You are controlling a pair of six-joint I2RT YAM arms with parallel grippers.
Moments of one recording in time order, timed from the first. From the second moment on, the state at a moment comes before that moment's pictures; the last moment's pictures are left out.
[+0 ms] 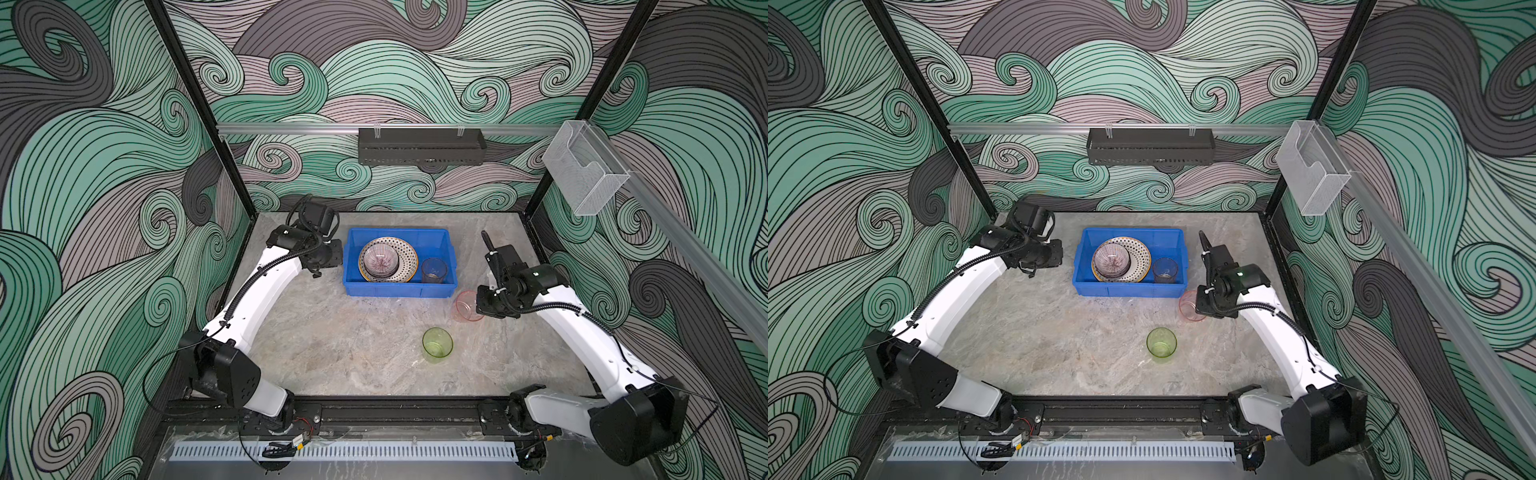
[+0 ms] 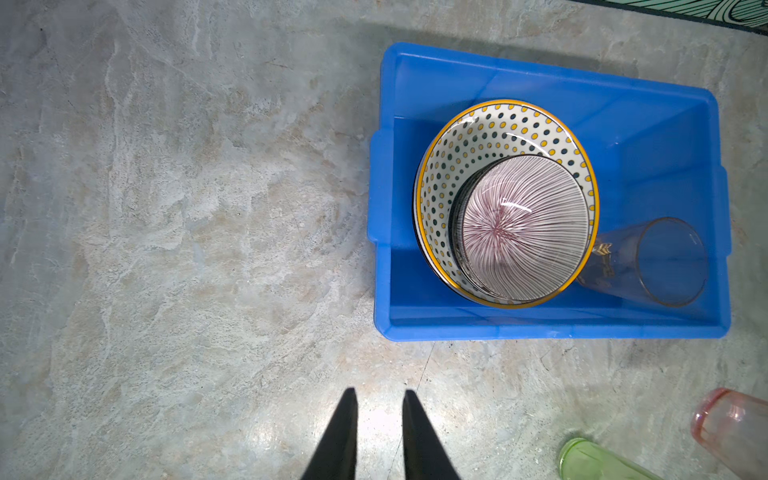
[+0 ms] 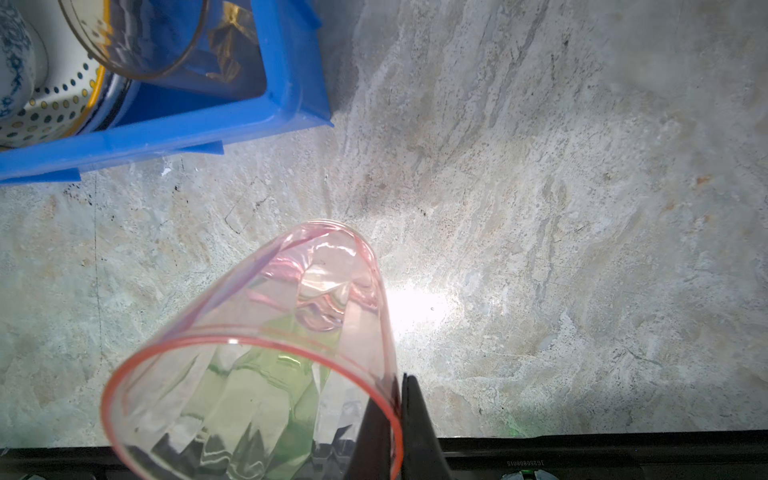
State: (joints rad) left arm -0.33 1.49 1.52 -1.04 -0.07 -0.38; right arm 0.31 1.24 1.13 -1.18 0.00 0.44
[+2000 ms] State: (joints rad) left arm -0.30 1.62 1.59 -1.05 -0.09 -0.38; right arm 0.36 1.91 1.77 -1.15 0.01 0.22
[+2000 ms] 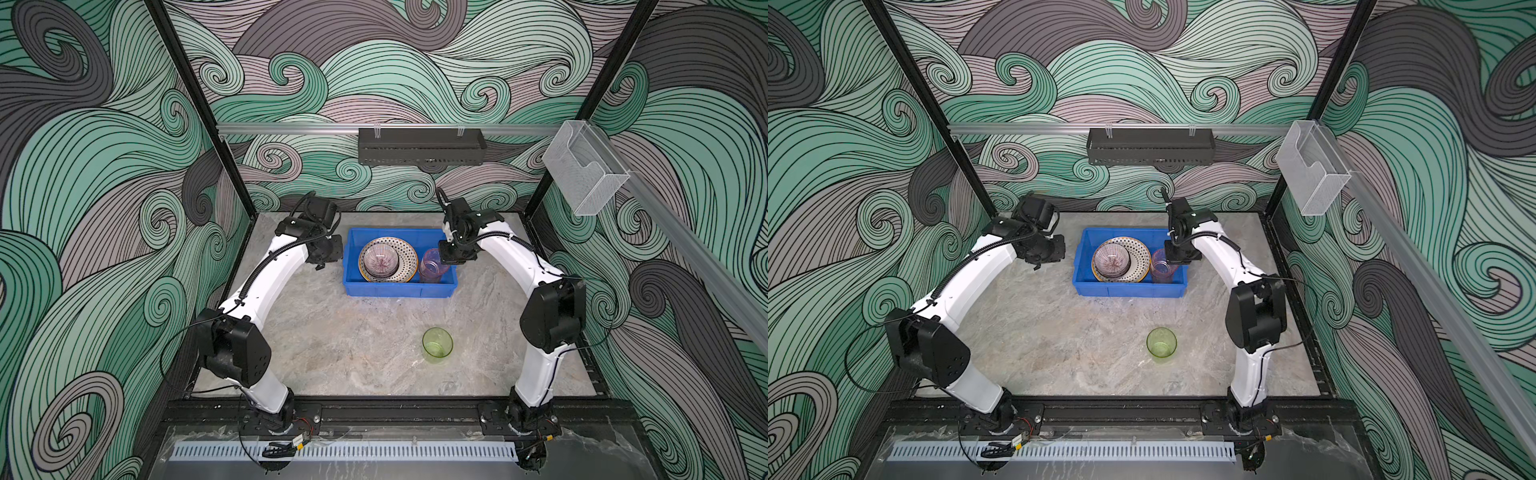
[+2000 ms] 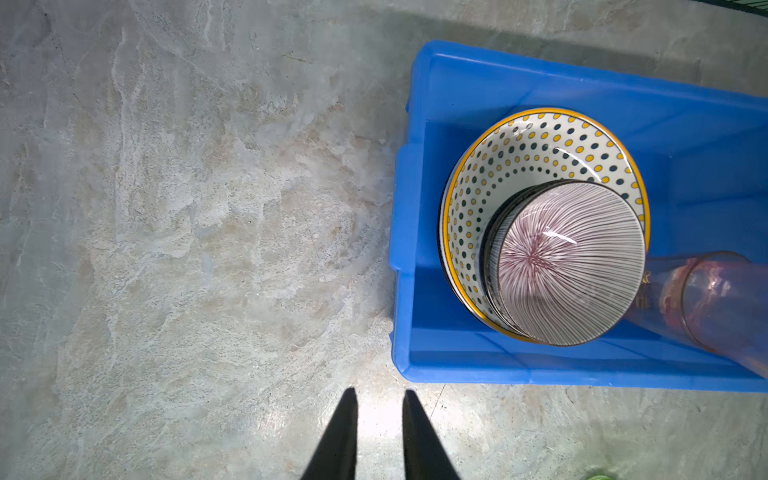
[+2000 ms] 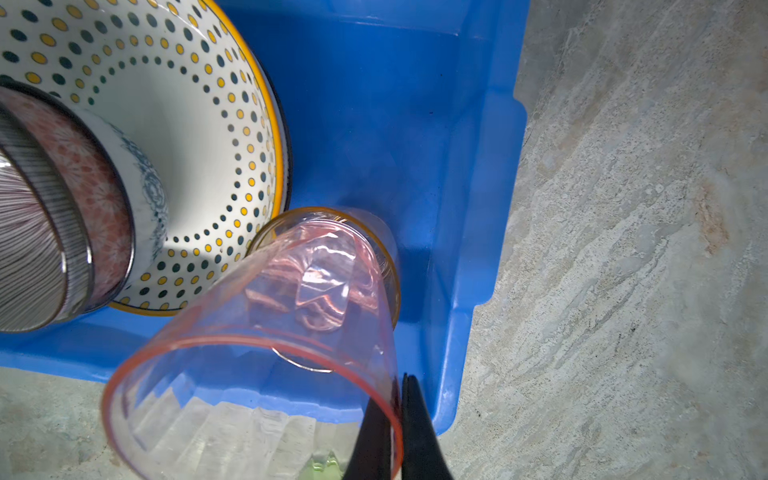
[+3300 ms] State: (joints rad) left arm -0.28 1.63 1.59 -1.05 -0.08 -0.39; right arm 0.34 2.11 1.99 -1.17 0.08 0.18
